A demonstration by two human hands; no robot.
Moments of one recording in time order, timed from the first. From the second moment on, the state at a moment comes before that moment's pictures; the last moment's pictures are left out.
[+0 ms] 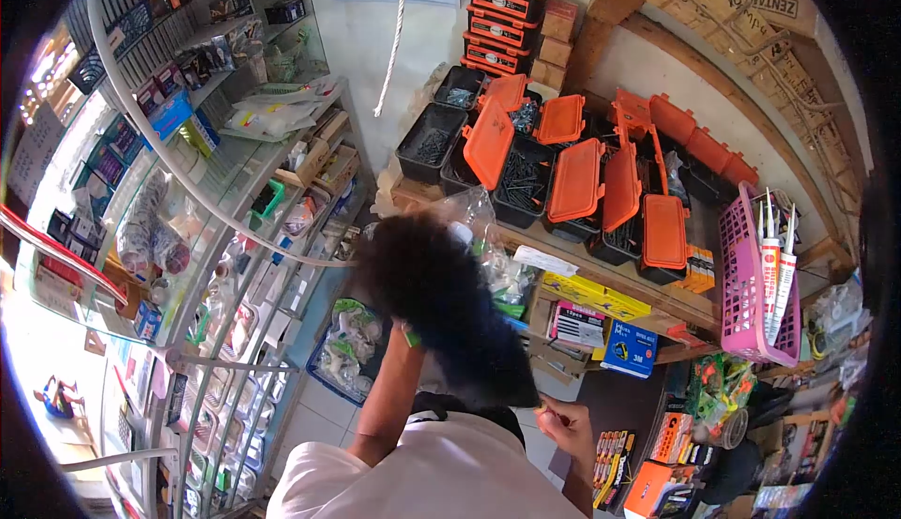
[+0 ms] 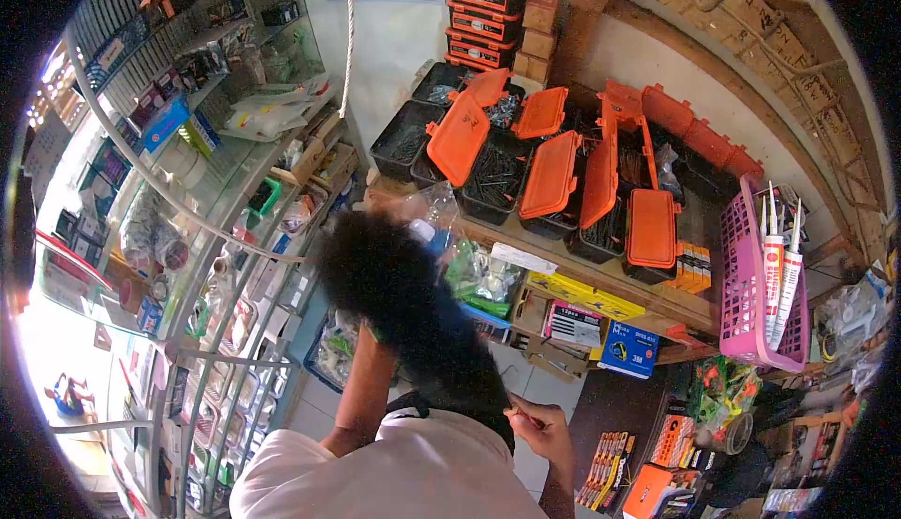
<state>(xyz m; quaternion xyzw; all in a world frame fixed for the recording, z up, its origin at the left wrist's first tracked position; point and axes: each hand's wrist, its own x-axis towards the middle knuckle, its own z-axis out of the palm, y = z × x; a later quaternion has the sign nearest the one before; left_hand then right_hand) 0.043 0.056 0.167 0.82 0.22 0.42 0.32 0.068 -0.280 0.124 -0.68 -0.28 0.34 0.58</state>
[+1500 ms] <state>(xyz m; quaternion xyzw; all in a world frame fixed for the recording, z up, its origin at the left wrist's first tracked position) -0.020 0.062 0.126 0.70 0.03 0.41 0.58 0.052 -0.277 0.141 -0.67 -0.23 0.33 0.63</state>
